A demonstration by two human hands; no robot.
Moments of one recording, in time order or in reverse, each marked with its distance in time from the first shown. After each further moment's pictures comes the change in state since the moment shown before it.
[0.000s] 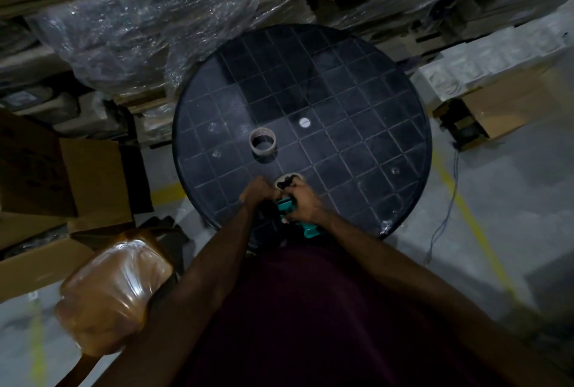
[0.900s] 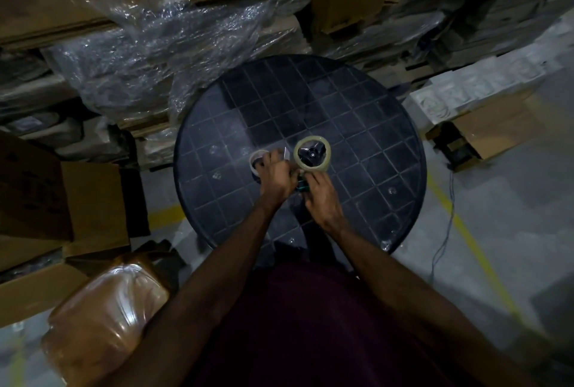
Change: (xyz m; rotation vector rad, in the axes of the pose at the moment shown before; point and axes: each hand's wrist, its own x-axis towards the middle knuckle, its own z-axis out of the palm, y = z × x) left_hand 0.000 0.073 -0.028 0.163 0.475 0.482; right_hand -0.011 0.004 -0.054 -0.109 0.559 -0.119
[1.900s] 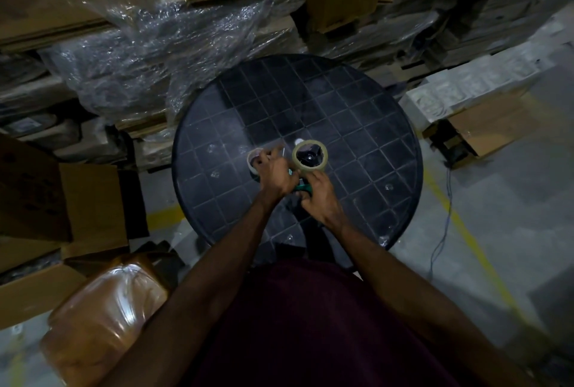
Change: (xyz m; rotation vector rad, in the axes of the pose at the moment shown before) left_hand -0.005 0.009 -0.009 0.023 -0.045 -0.005; right_hand -0.005 0.003 0.001 0.221 -0.001 0.057
